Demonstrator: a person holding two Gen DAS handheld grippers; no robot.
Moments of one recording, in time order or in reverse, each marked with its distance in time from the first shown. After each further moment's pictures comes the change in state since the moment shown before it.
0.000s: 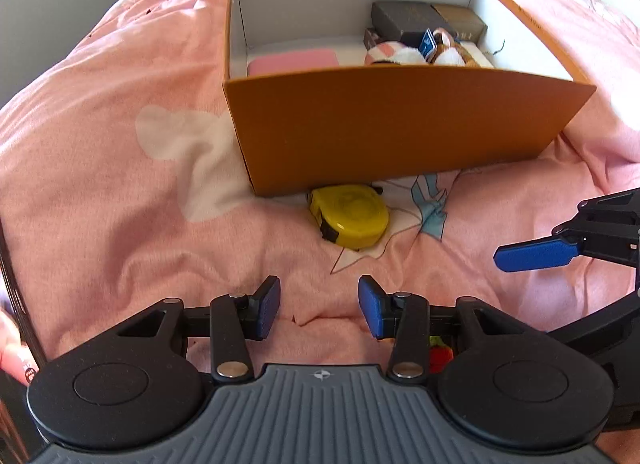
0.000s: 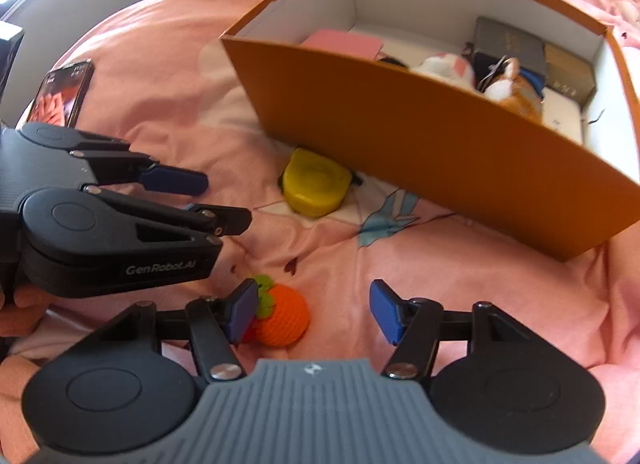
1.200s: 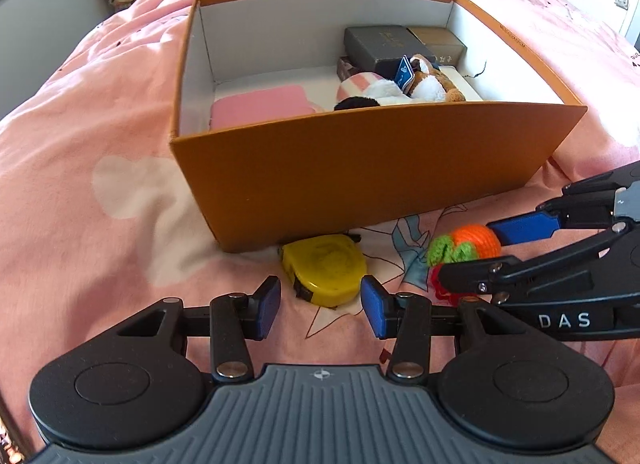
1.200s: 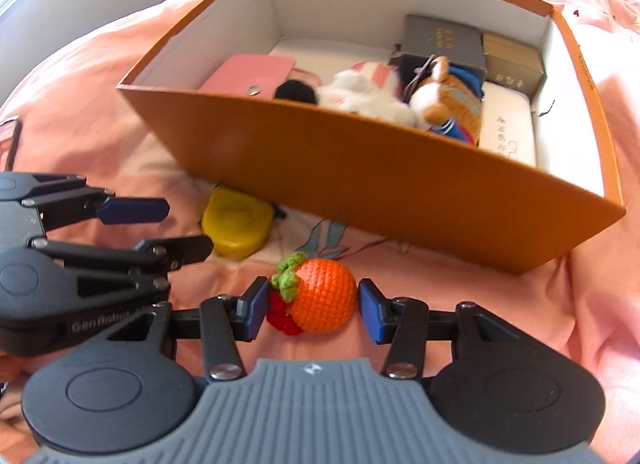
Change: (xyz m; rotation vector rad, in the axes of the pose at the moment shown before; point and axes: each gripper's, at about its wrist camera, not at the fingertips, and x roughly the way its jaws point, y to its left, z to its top) left arm 0.018 -0.010 0.019 0.040 -0.087 -0.063; right arm 0.009 -0.044 0.015 0.121 -0.055 -0.105
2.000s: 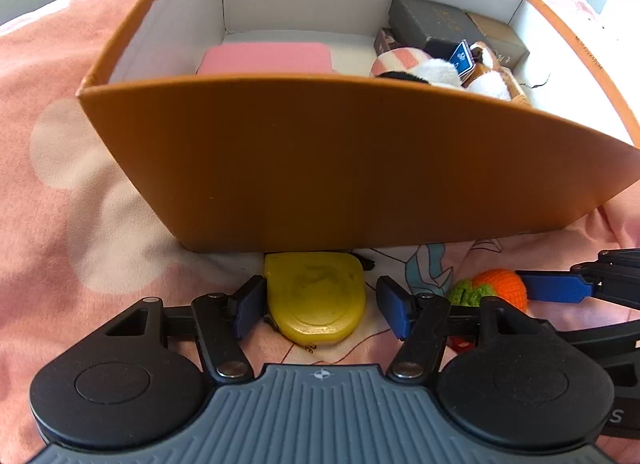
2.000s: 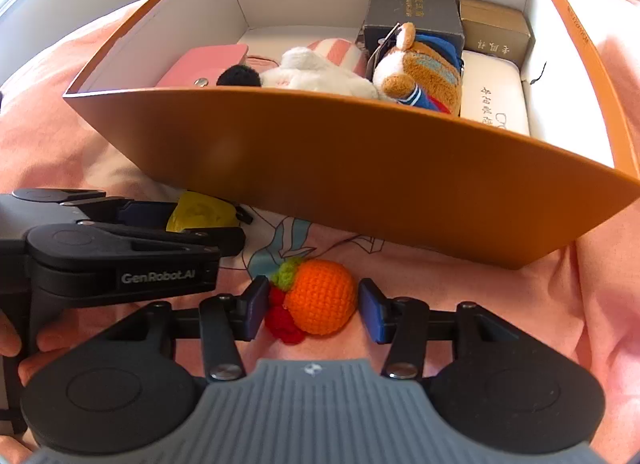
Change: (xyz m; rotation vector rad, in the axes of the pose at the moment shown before) left arm 0.055 0.003 0.013 -0.190 0.071 0.004; right arm 0.027 -0.026 0.001 0.055 0.025 0.016
